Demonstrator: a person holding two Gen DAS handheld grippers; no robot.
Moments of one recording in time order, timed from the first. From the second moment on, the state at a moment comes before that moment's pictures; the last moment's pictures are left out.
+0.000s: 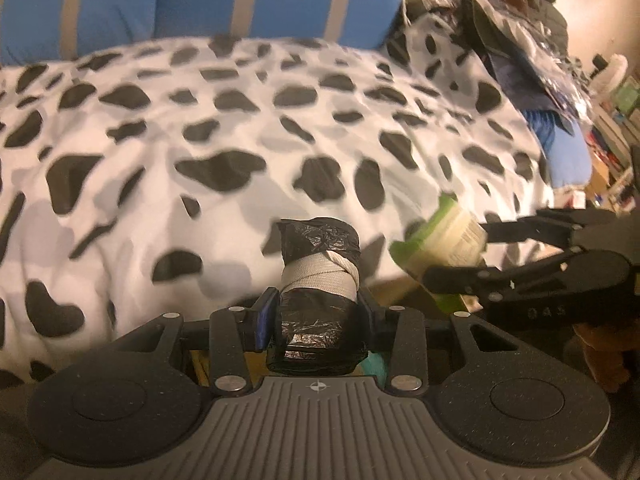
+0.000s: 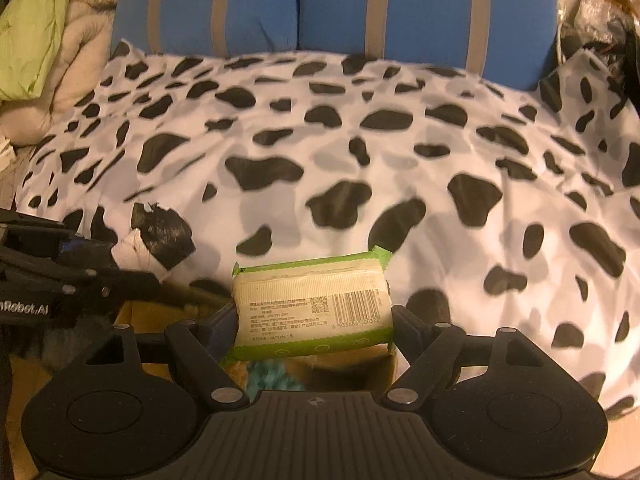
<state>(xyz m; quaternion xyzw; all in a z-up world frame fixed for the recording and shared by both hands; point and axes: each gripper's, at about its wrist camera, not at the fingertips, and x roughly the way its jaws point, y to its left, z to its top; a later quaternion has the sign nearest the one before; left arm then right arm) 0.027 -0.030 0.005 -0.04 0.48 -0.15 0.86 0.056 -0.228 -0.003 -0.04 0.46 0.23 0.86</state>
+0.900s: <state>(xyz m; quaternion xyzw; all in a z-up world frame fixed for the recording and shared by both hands) 0.022 -0.030 -0.015 -0.06 0.57 -0.16 0.80 0.048 -0.221 -0.020 -0.06 0.53 0.23 0.82</state>
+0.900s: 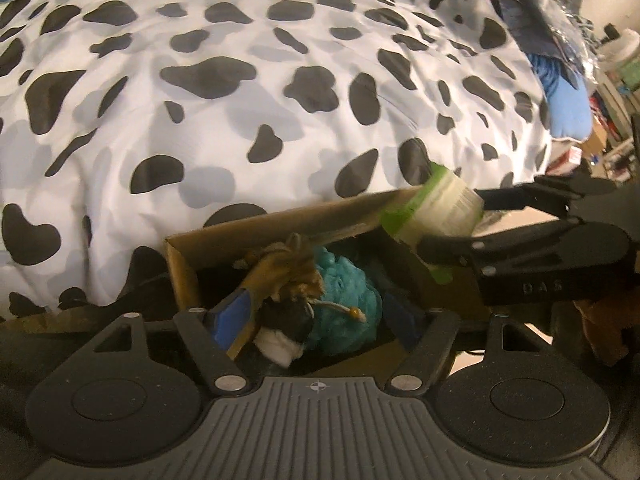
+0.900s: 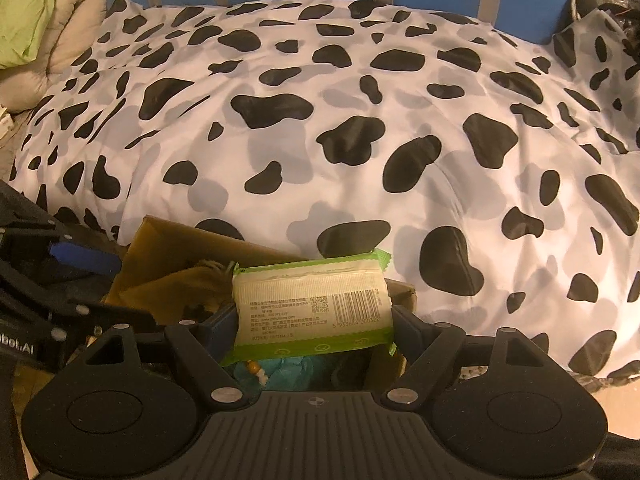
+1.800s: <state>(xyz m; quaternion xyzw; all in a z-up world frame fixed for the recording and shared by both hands) 0.020 -0.025 -0.016 -0.01 0.56 -0.05 0.82 0.054 -0.223 -0.029 -0.05 0.56 0.16 0.81</state>
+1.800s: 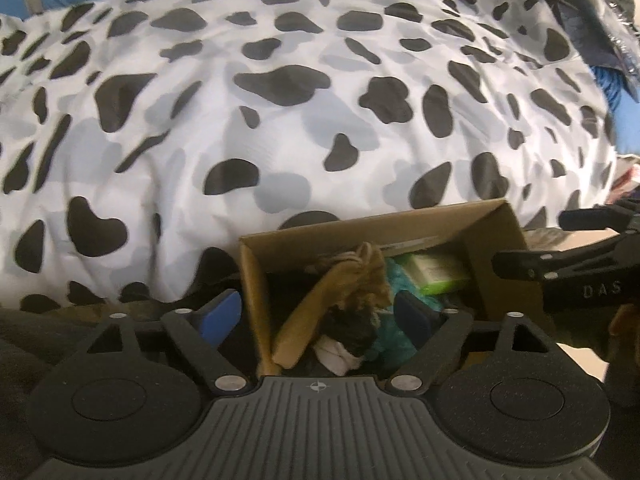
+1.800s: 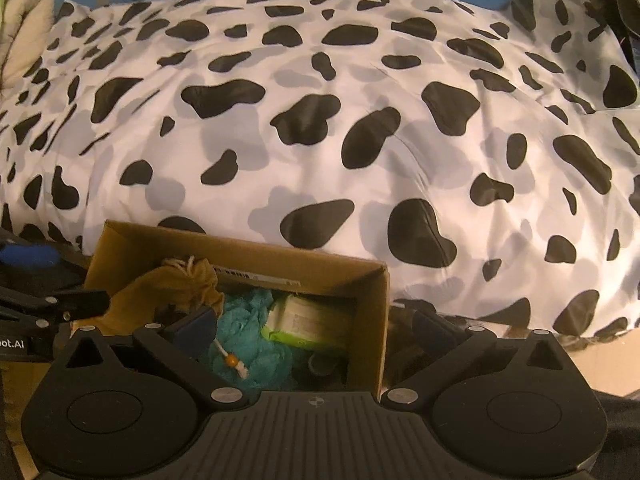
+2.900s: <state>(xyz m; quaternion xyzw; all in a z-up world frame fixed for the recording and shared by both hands) 0.013 -0.021 -0.038 0.00 0.63 0.03 0.77 0.032 -0.215 -0.054 -0.06 0.65 0.09 0.75</state>
